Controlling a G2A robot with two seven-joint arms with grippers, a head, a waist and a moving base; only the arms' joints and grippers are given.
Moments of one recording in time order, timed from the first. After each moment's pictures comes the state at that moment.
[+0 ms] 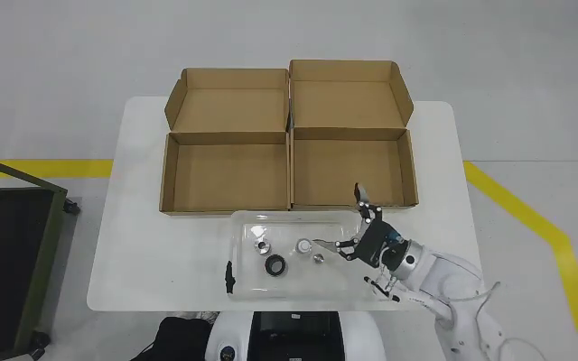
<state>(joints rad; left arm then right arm) -0.17 -0.33 -0.48 -1.21 3.07 0.34 0.06 -1.55 -1.25 1.40 -2.02 -1.53 -0.73 -0.03</state>
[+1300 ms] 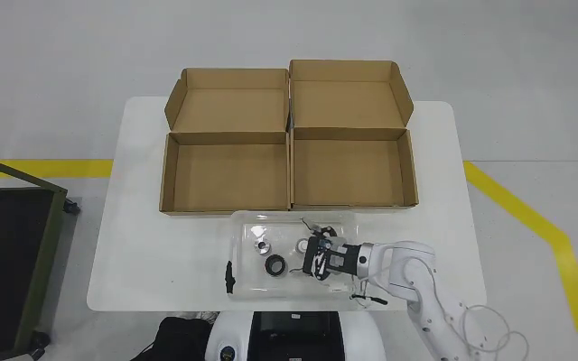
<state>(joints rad) -0.17 -0.33 -0.48 -1.21 3.07 0.34 0.06 -1.39 -1.22 1.17 -1.86 -1.48 -0.88 0.33</state>
